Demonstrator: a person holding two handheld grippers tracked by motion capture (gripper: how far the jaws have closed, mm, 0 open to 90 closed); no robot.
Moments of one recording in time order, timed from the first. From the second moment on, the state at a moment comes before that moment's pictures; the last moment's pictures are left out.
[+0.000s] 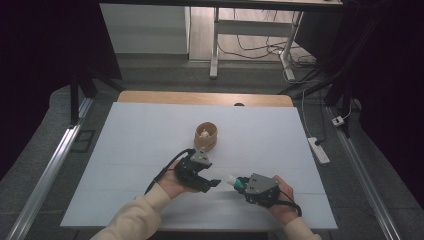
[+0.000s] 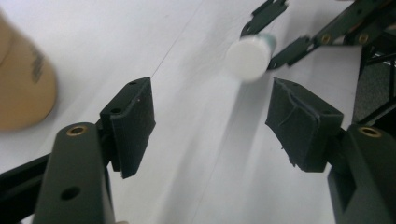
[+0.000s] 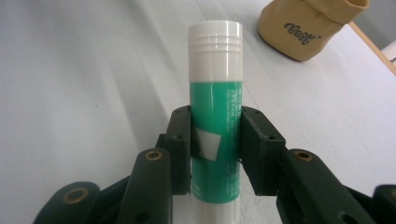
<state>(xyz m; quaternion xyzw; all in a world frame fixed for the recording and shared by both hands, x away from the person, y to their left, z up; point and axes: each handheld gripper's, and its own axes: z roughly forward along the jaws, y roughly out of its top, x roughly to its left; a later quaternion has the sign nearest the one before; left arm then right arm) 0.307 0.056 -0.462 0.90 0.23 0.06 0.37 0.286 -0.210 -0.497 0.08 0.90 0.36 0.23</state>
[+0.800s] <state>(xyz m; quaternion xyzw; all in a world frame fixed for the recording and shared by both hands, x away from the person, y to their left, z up) 0.277 0.170 -0.477 0.84 0.36 0.13 0.39 0.292 -0.225 -0.492 0.15 0.88 0.39 0.23</state>
